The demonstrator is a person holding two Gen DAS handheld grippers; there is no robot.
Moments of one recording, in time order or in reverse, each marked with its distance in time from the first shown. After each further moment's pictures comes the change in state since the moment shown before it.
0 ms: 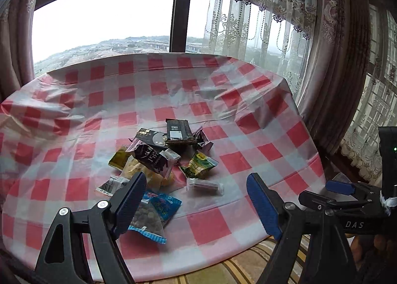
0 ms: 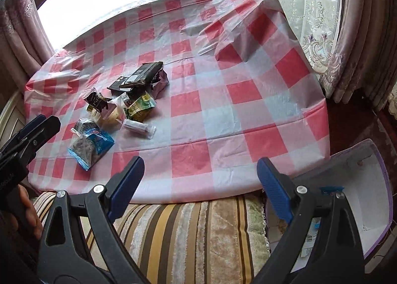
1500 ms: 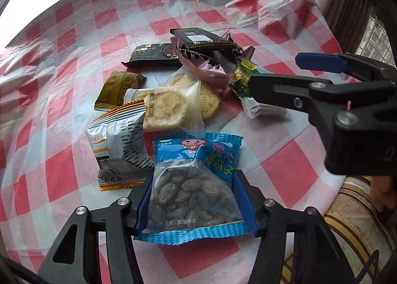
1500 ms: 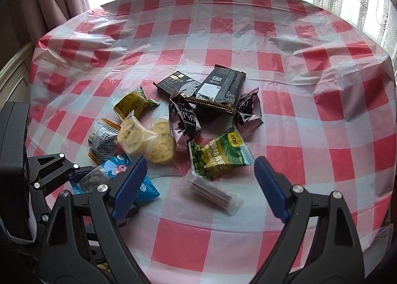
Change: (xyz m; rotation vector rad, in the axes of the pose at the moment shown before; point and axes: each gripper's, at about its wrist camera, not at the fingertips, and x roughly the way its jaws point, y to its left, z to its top) left arm 0.110 0.063 -0.041 0.164 0.432 -0.058; right arm 0.113 0.135 0.064 -0.286 0.016 0.100
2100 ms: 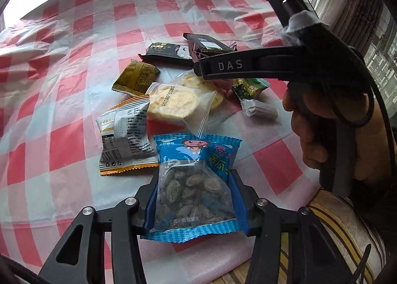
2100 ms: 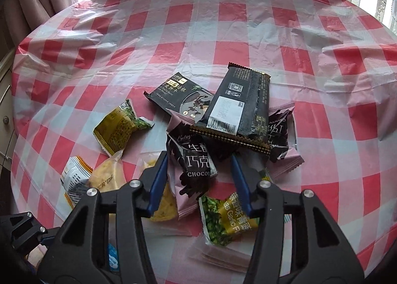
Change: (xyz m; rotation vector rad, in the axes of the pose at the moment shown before) left arm -0.023 0.017 -0.016 -0.119 -0.049 -0.071; right arm 0.068 0.004 0.030 0.024 0.070 0.026
